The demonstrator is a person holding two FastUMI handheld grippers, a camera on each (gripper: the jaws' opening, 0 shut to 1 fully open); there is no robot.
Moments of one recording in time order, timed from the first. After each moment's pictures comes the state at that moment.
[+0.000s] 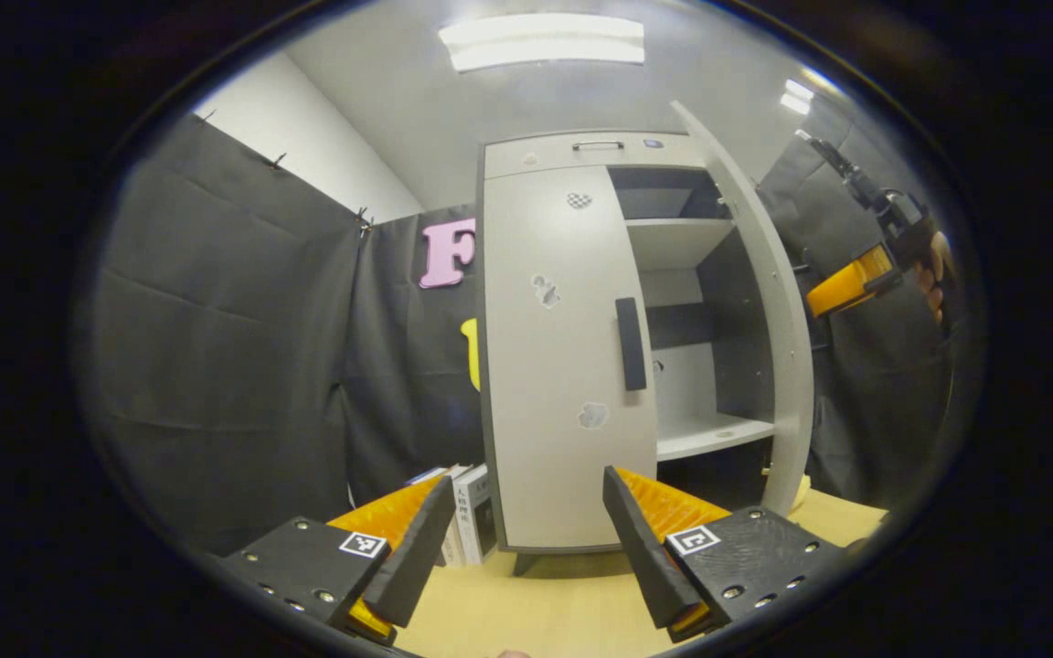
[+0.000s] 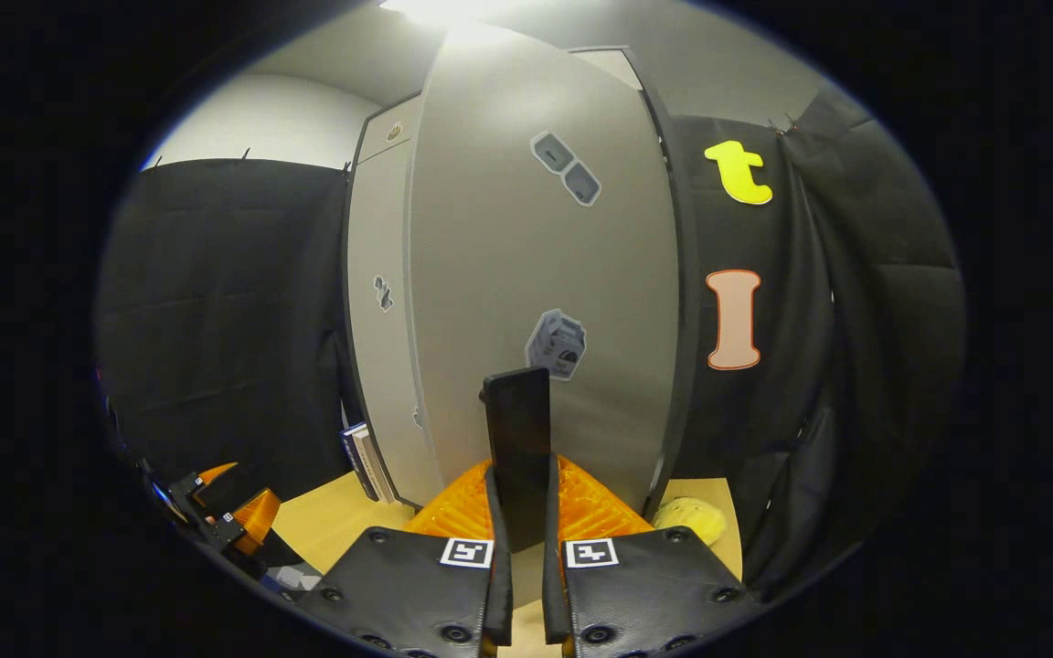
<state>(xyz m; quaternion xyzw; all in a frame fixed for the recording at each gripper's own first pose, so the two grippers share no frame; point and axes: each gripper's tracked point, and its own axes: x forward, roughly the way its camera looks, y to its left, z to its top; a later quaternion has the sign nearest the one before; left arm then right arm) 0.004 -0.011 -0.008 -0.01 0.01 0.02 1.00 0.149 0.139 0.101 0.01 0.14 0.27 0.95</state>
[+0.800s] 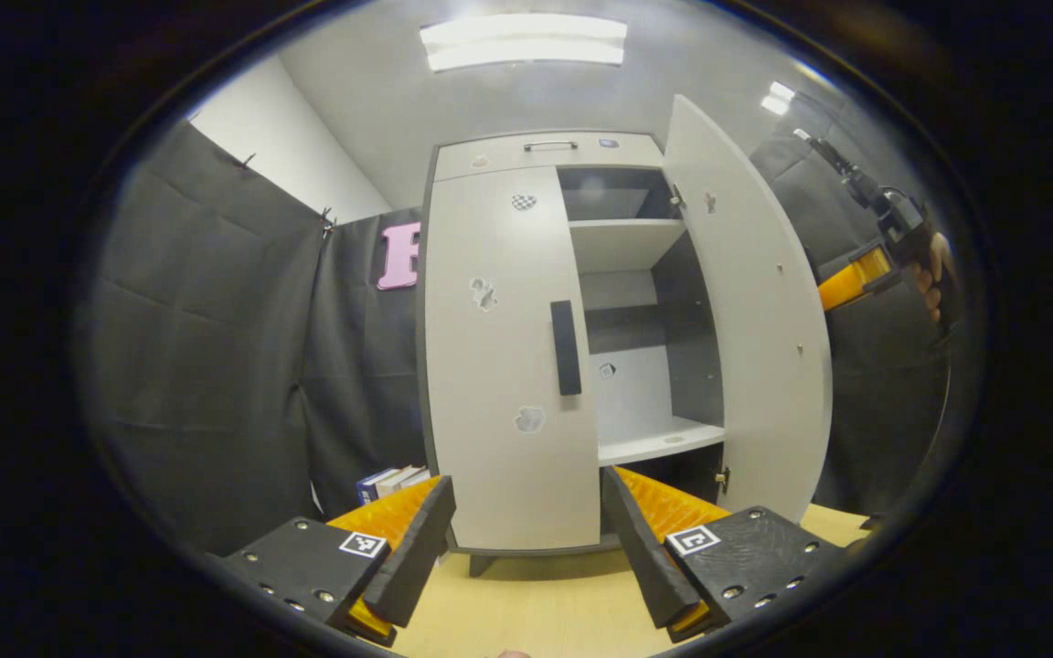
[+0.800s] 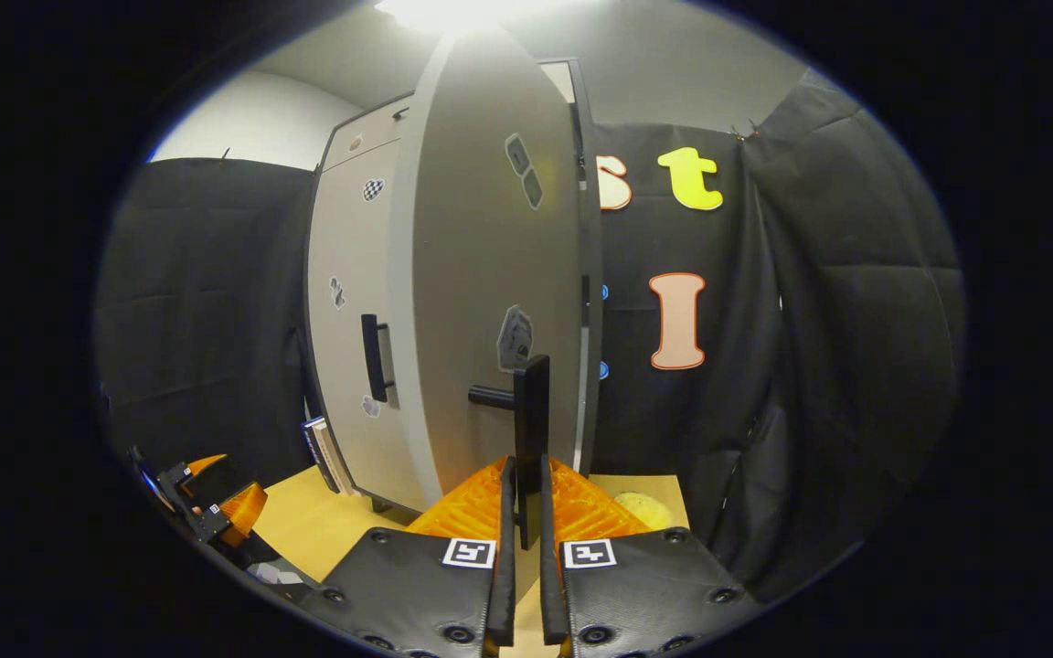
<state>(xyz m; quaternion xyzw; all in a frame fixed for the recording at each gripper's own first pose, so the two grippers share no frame) -0.001 -0.075 -0.001 0.00 0.01 -0.03 1.00 0.146 0.056 0.099 0.01 0.14 0.21 0.97</state>
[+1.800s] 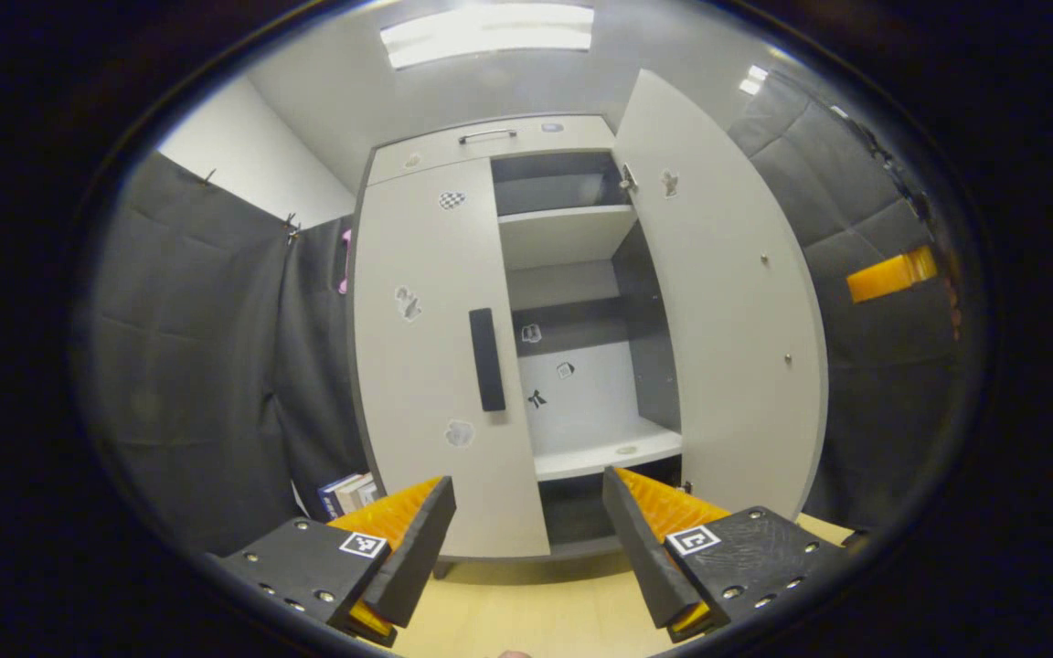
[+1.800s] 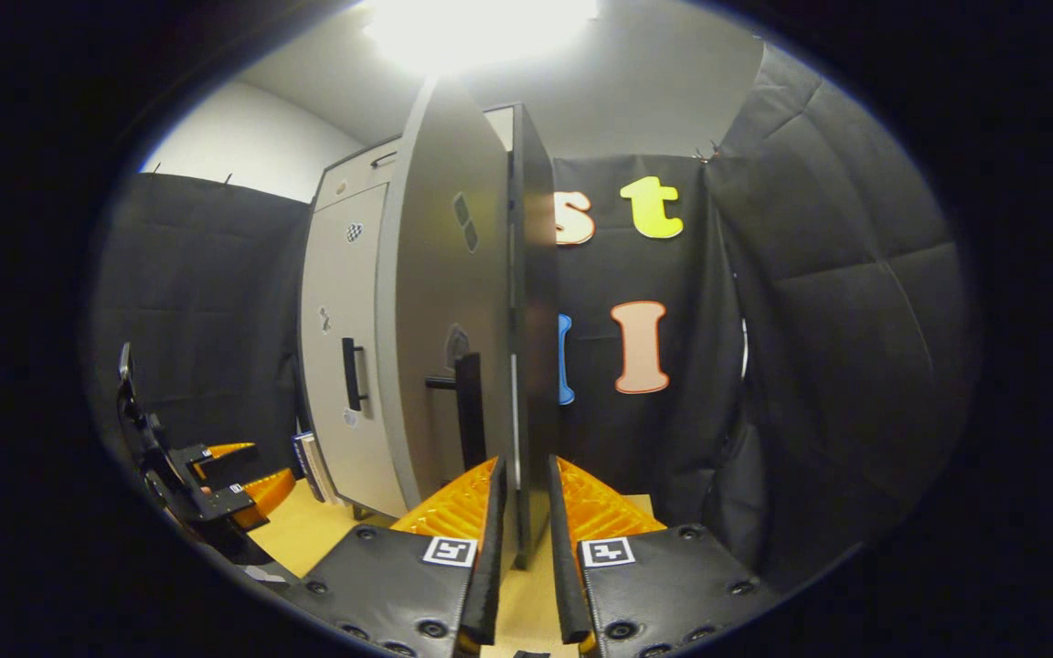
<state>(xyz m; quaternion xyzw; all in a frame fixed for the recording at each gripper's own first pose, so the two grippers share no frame) 0.047 -0.175 0.040 0.02 0.02 -0.06 1.00 0.128 -0.053 0.095 0.02 0.07 0.18 0.98</state>
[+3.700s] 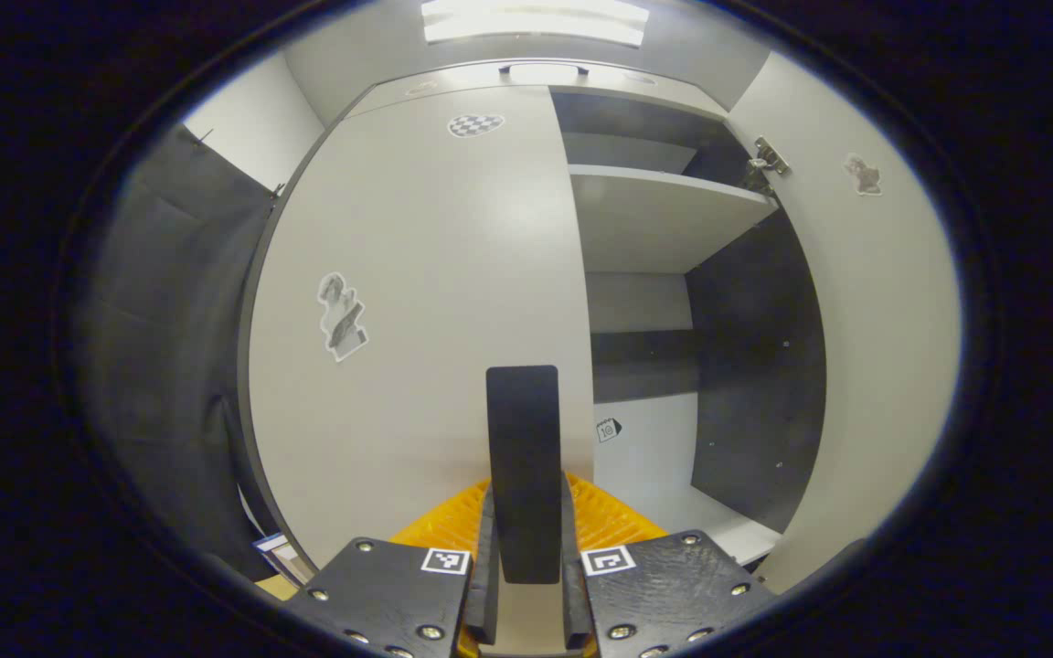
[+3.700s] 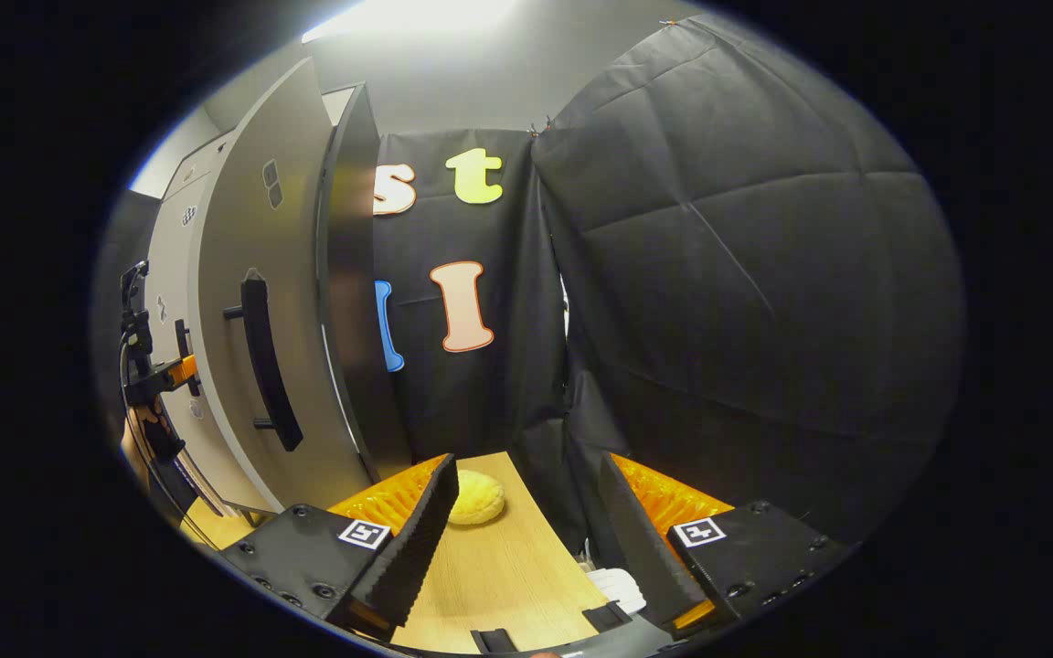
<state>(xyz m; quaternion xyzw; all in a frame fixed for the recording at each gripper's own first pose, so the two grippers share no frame) 0.300 -0.142 0.063 -0.04 0.03 -0.06 1.00 0.103 -0.155 0.030 0.06 0.13 -0.07 0.99</state>
